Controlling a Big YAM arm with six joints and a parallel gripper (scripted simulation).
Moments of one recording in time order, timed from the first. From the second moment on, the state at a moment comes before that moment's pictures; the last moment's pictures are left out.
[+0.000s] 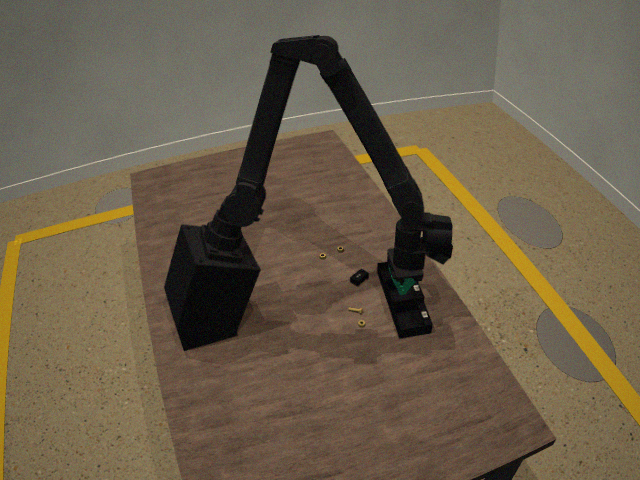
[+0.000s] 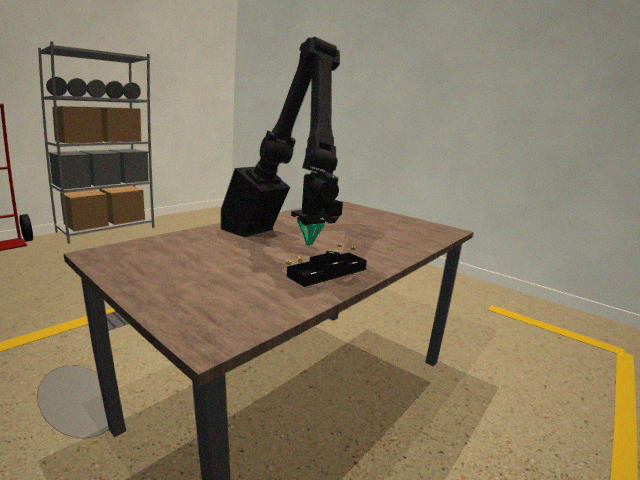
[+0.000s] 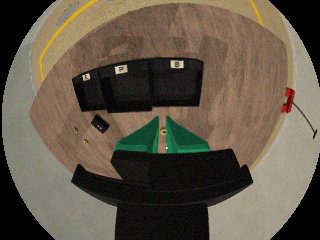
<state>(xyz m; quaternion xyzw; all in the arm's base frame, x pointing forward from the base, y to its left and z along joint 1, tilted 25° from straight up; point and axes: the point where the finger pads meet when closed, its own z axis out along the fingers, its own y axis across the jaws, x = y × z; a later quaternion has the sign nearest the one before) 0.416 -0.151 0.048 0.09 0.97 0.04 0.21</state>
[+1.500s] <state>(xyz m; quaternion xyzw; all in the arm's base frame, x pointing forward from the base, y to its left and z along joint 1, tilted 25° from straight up) 0.447 -0.179 0.040 0.07 0.97 0.04 0.21</state>
